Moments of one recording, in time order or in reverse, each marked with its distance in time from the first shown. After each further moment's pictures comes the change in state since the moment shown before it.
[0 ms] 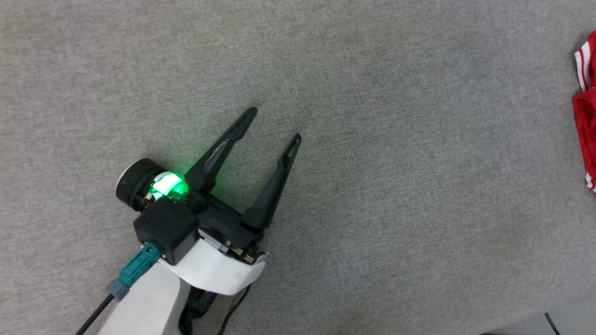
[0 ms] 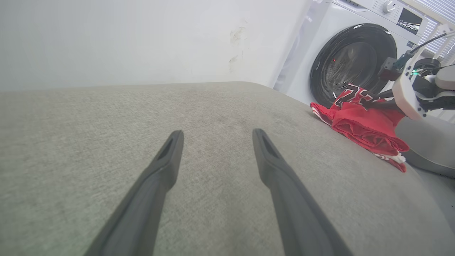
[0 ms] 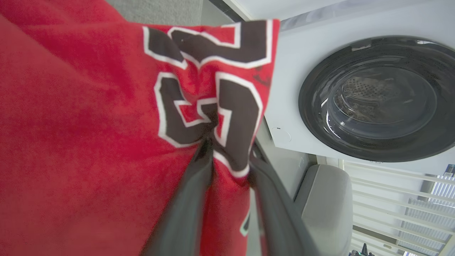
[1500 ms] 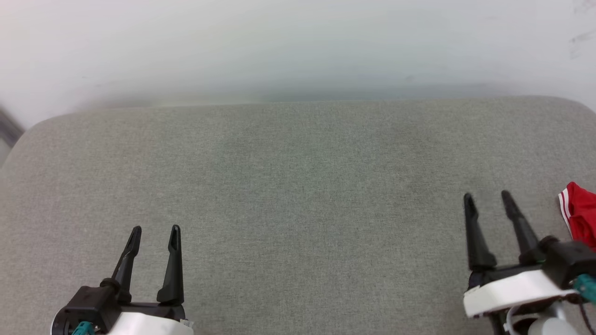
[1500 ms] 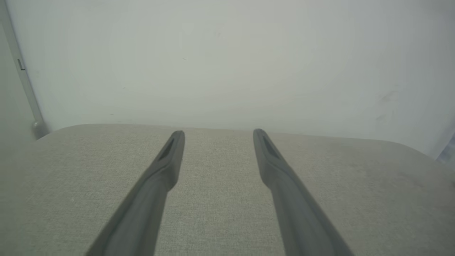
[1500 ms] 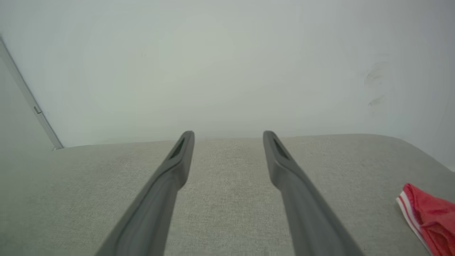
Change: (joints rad) left arm 0.420 -0.190 0.428 0.136 0.043 0.000 0.001; right arm 0.540 0.750 -0.041 -0.457 0.210 -0.001 -0.419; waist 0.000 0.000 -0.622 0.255
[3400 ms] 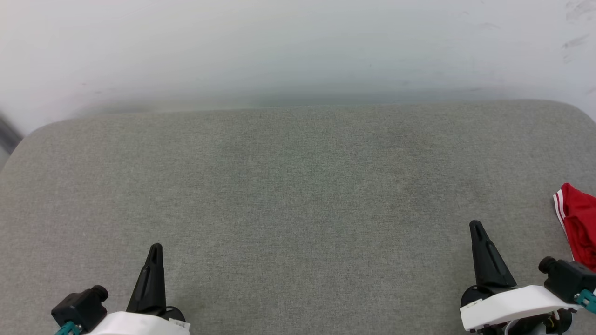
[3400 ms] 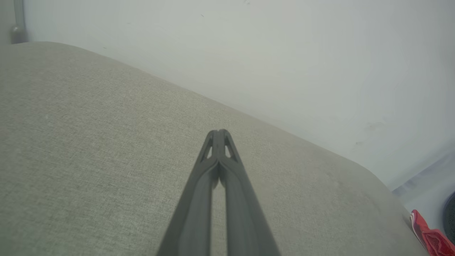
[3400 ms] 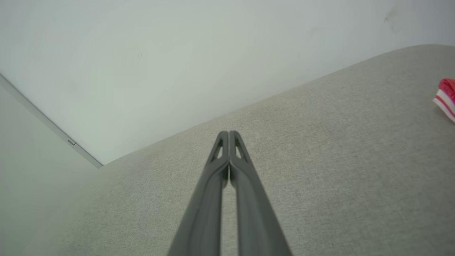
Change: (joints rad) left arm -0.004 -0.017 0.013 0.117 -0.305 0.000 0.062; right arm 0.043 0.003 0.040 0.112 0.314 0.000 -0.003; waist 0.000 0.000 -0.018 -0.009
